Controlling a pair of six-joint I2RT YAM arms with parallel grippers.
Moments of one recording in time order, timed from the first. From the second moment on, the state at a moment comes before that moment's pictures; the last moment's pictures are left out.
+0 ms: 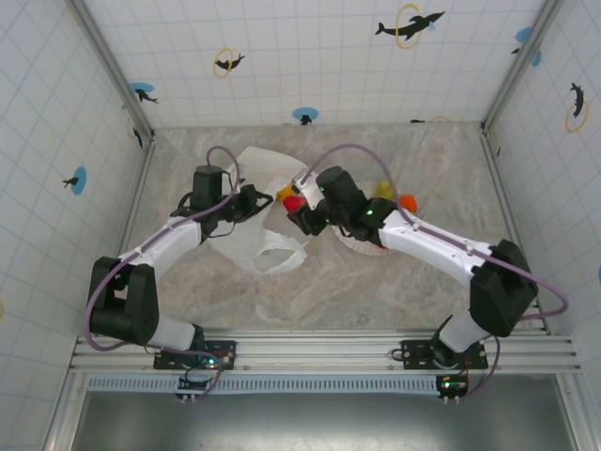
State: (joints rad) left arm -0.26 1.44 0.85 -0.05 0.66 -0.68; right arm 0.86 1.58 1.19 -0.27 -0.09 -0.02
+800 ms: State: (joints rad) left arm -0.26 1.44 0.85 0.00 0.69 -0.72; right arm 0.93 1.96 1.07 0.25 0.03 0.19
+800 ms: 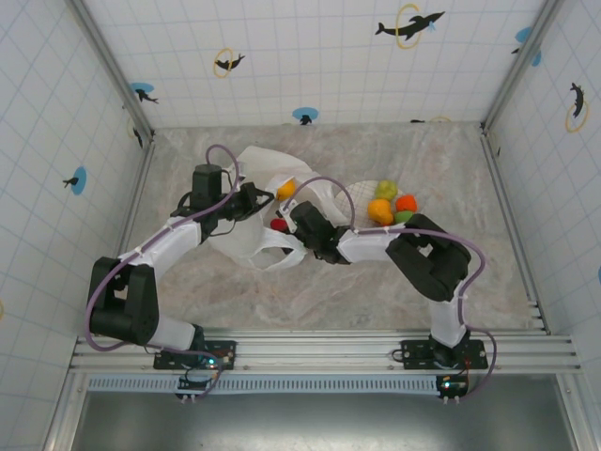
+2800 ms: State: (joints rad) left arm -0.26 1.44 0.85 0.01 0.69 -0.73; right arm 0.94 1.59 0.95 0.08 0.14 -0.02
